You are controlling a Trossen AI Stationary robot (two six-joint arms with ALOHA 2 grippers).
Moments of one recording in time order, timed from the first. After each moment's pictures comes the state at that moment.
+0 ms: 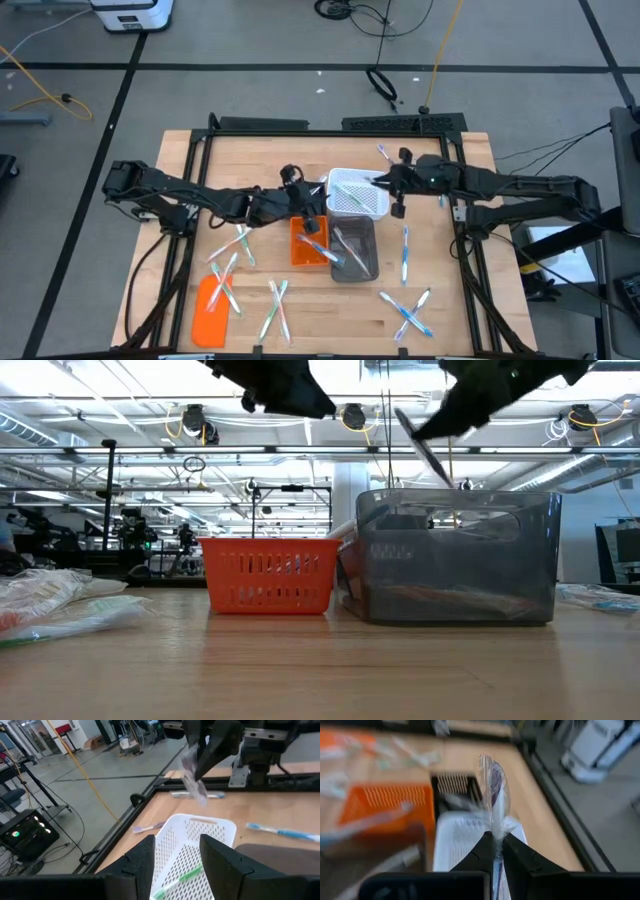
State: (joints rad) left arm -0.12 1.50 1.02 0.19 -0.60 0.09; right arm -0.17 0.96 0.74 -0.20 0.07 -0.17
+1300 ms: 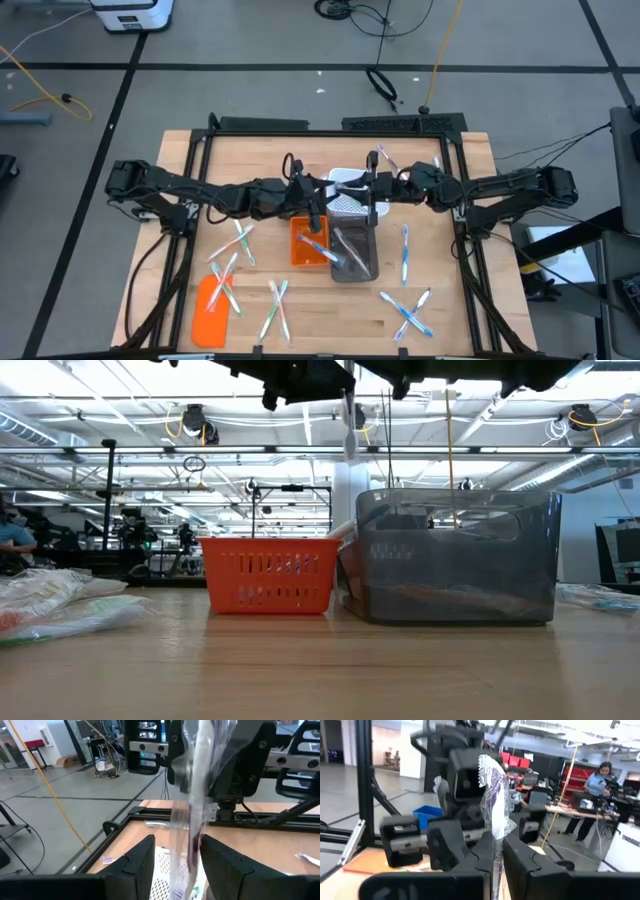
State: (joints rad) left arm -0.07 1.52 1.02 0.37 -0.39 0.08; right arm -0.06 1.27 0.74 0.66 -0.06 -0.14
